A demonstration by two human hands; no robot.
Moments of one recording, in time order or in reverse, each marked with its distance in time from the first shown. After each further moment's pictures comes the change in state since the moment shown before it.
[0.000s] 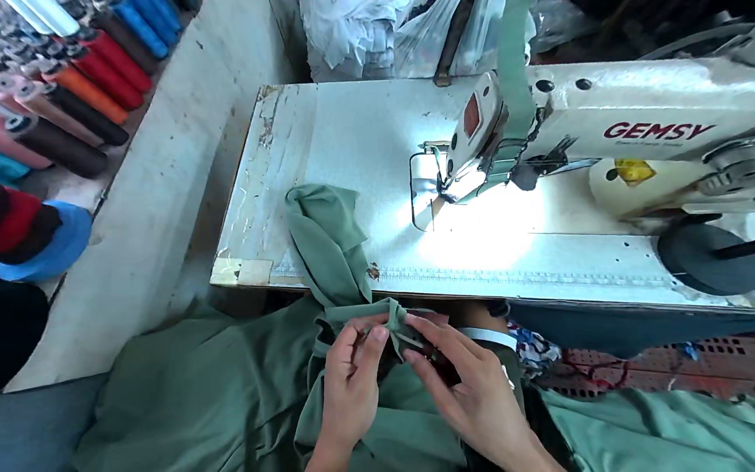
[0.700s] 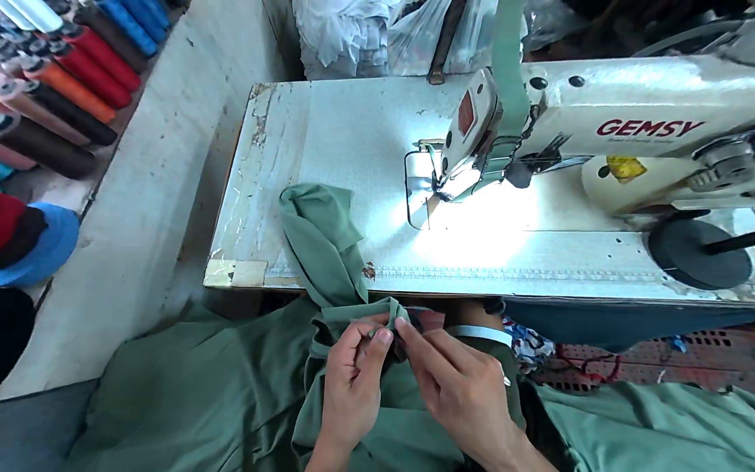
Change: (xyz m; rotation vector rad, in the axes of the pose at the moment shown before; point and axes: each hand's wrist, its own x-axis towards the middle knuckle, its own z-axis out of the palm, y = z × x) left_hand 0.001 0.000 0.003 0.079 -0.046 0.047; right_hand -0.002 -0.001 0.009 -0.362 0.088 -0.171
